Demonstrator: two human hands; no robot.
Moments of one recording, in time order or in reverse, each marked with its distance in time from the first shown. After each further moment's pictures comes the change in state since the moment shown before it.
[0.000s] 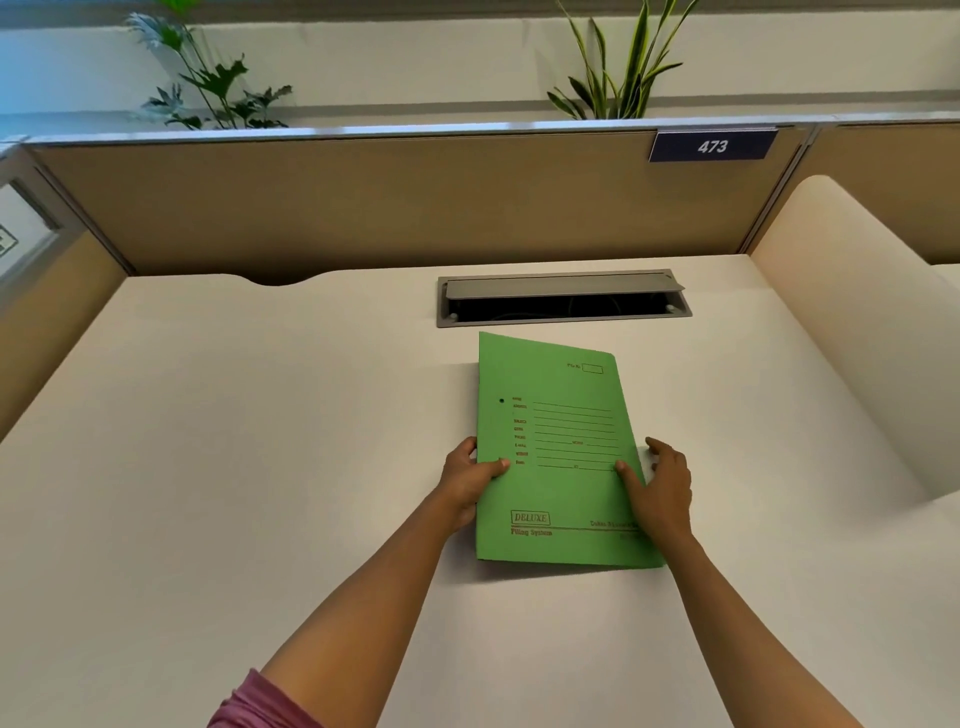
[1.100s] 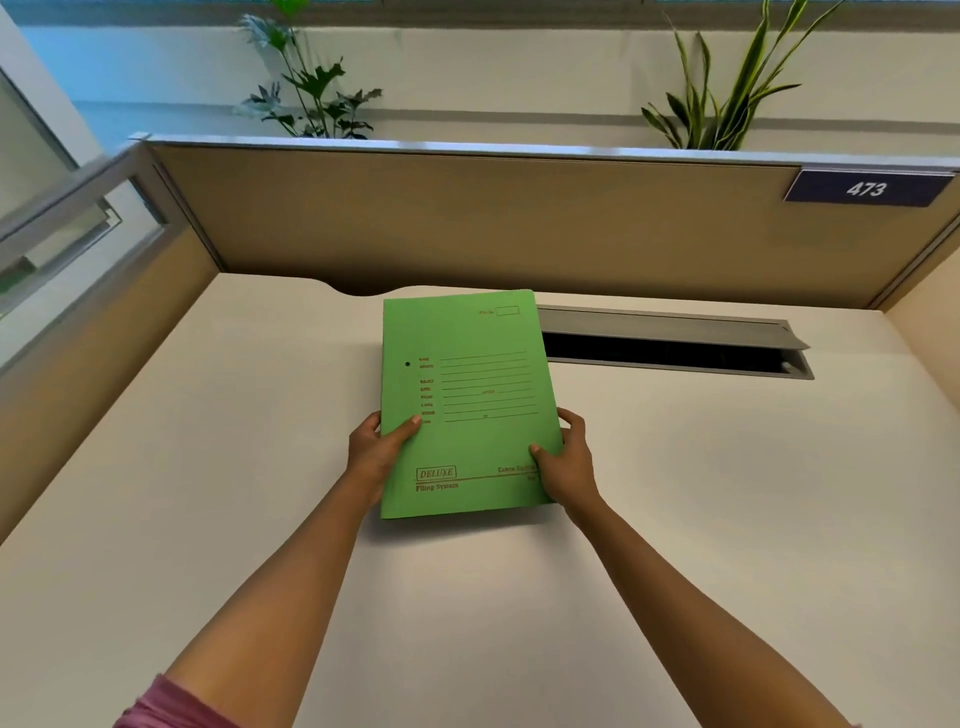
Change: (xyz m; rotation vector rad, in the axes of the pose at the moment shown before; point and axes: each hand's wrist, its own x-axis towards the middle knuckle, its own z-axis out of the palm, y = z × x) left_hand 0.039 0.098 -0.201 -0.023 0.419 0.230; right_hand 0.005 -0.196 0.163 0.321 -0.435 -0.016
